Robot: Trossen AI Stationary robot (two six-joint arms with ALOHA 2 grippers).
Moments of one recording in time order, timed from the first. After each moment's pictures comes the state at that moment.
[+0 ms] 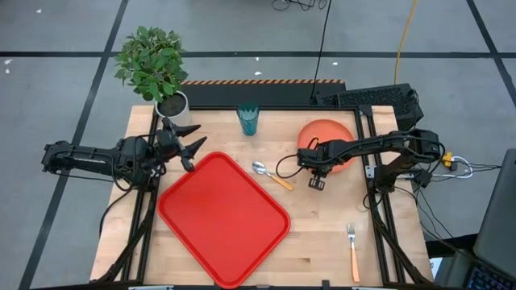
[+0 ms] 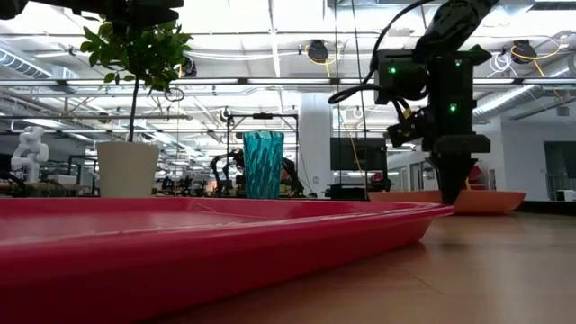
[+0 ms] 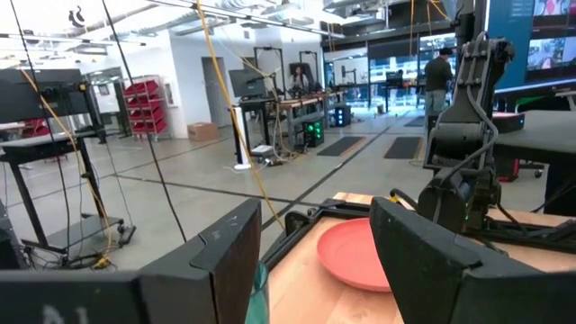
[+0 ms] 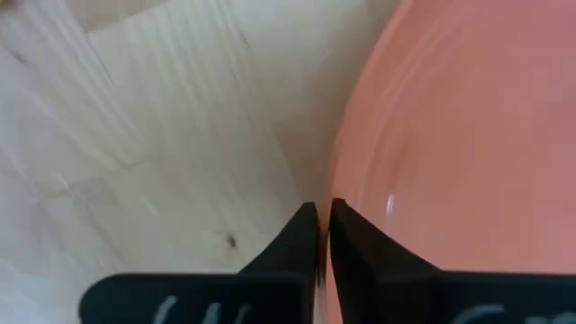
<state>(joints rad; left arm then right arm) -0.07 0.59 0.48 0.26 -0.54 0.17 -0.16 1.53 0.80 -0.81 0.12 0.20</state>
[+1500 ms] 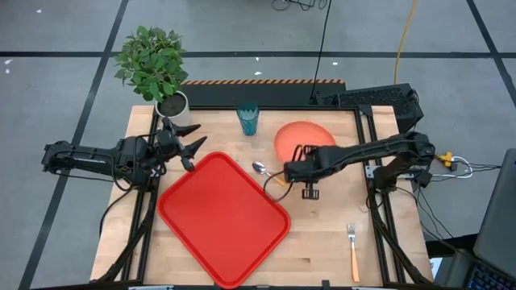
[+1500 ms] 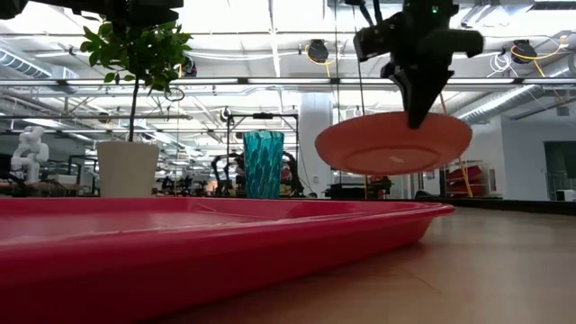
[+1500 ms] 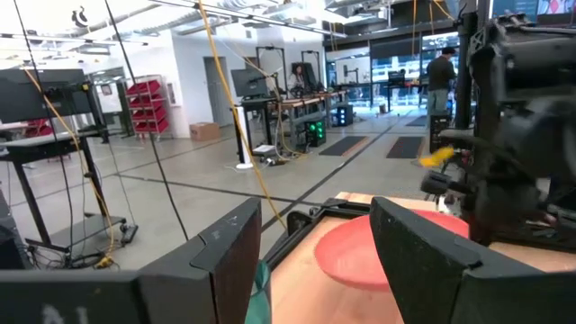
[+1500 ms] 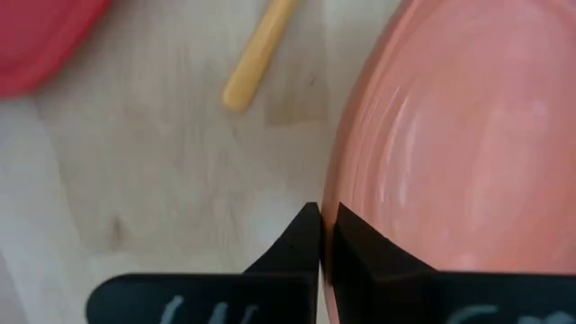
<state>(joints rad) -0.07 0.59 0.48 0.26 -0.55 0.17 0.11 1.63 1.31 -1.23 0.24 0.15</state>
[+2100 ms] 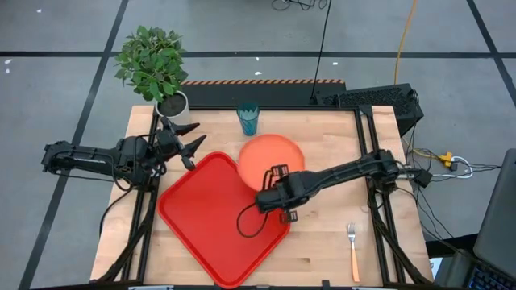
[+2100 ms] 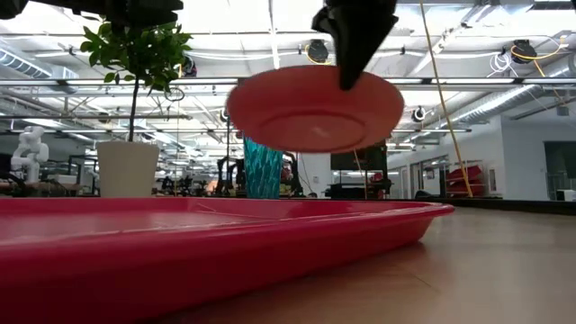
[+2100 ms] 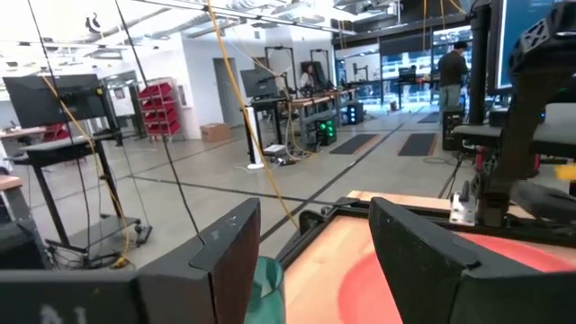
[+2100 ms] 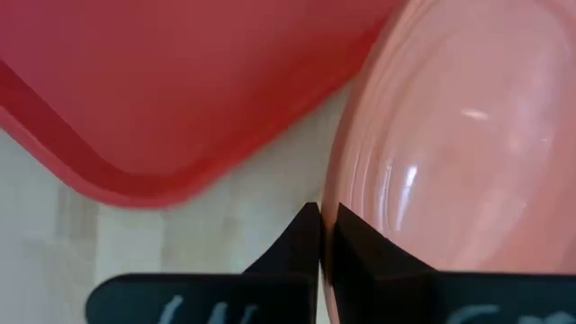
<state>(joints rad) -0.07 0.59 0.48 0.27 -0.58 0.20 0.28 1.99 1.86 -1.33 0.26 0.05</state>
